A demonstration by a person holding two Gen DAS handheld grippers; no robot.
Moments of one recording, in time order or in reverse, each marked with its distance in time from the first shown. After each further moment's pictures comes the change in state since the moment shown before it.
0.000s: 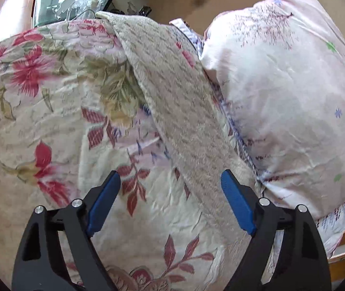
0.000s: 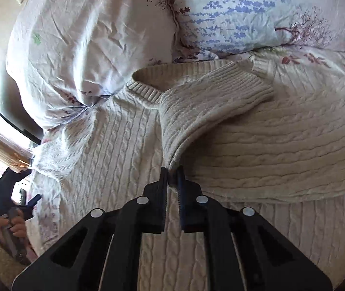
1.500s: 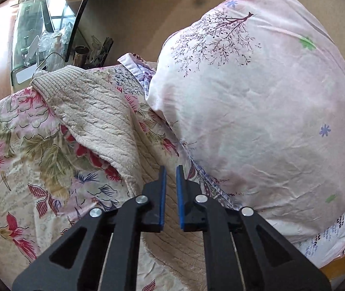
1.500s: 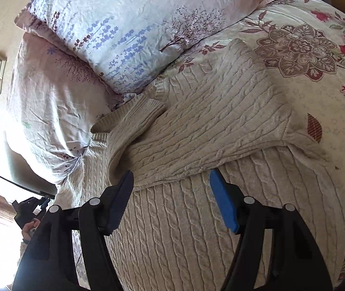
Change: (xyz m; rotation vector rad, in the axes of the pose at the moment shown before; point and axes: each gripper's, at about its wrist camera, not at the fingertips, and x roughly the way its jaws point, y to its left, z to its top) left arm 0.008 -0.080 0.036 0.147 -0.095 0.002; right arm -0.098 -0.107 -0.020 0.366 -0.150 -0.005
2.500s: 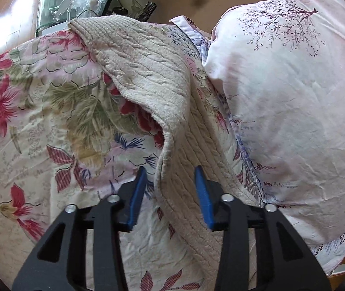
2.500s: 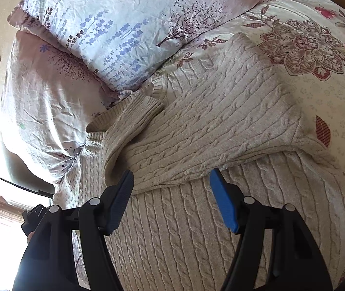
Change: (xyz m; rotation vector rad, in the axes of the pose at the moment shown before) left arm 0.026 0.050 -0.021 -0.176 0.158 0.095; right arm 0.017 0.005 0.003 -0.015 0.035 0.001
